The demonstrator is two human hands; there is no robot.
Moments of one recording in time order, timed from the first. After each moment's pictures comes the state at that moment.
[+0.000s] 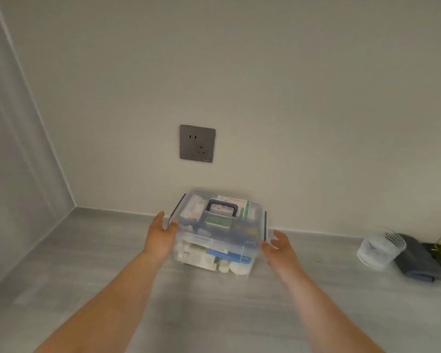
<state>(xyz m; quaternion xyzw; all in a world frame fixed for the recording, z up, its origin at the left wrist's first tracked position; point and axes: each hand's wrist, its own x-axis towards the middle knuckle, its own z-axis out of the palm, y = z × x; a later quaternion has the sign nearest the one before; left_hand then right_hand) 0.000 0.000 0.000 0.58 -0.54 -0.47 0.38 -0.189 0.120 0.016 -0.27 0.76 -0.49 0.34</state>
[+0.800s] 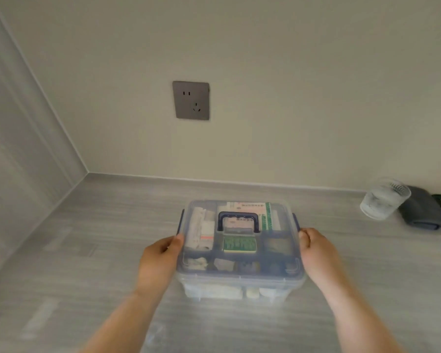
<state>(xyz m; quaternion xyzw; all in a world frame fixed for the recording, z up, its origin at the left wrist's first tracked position) 0.022 0.146 -0.012 0.59 -0.54 -0.45 0.40 -0.212 0.222 -0.006 -0.38 0.85 -0.31 0.17</state>
